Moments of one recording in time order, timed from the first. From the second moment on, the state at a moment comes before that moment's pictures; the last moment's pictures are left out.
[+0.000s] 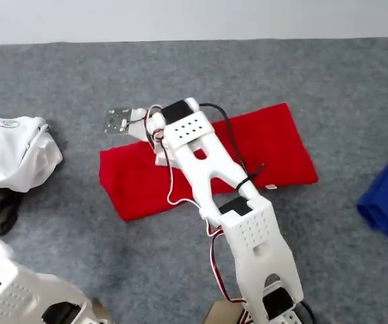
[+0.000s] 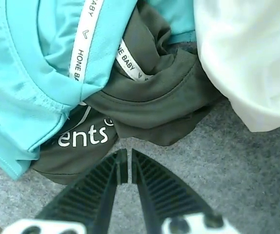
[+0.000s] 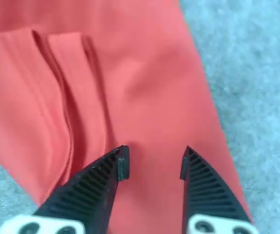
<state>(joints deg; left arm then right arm) -59.1 11.0 -14.3 94.5 -11.4 -33.4 44.5 -41.8 82.2 51.9</state>
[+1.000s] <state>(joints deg) -57.3 11.0 -14.3 94.6 -11.5 -29.0 45.7 -41.8 95.4 42.7</state>
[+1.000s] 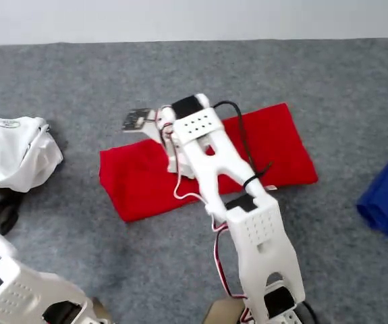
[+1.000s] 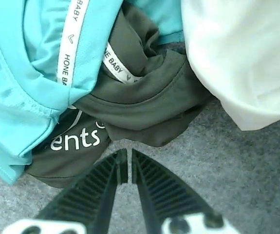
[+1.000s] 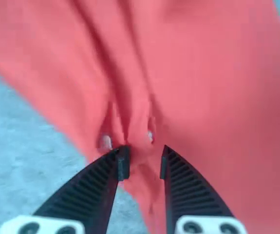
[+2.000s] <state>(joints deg) -57.3 11.0 -14.3 94.6 -11.5 -34.5 37.3 -49.1 100.5 36.9</state>
